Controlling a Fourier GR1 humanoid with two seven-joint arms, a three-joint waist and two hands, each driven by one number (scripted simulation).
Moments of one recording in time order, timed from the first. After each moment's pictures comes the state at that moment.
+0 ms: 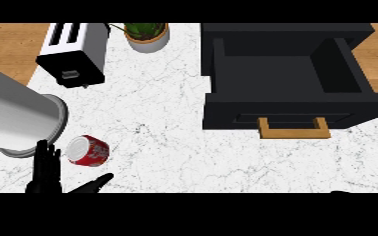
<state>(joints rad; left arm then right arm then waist) 0.33 0.01 0.10 -1.60 0.08 0.30 -0.22 0.20 -0.11 -0.23 -2.21 -0.14 0.07 0.21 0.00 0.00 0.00</state>
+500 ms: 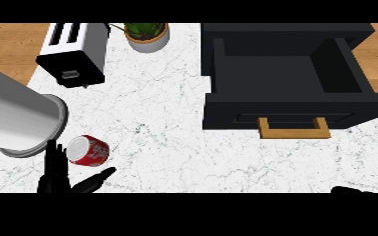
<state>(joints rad) 0.21 0.02 0.18 -1.30 0.13 0.27 -0.37 0.16 -0.10 -0.25 -2.21 -0.13 0.07 0.24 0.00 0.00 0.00</state>
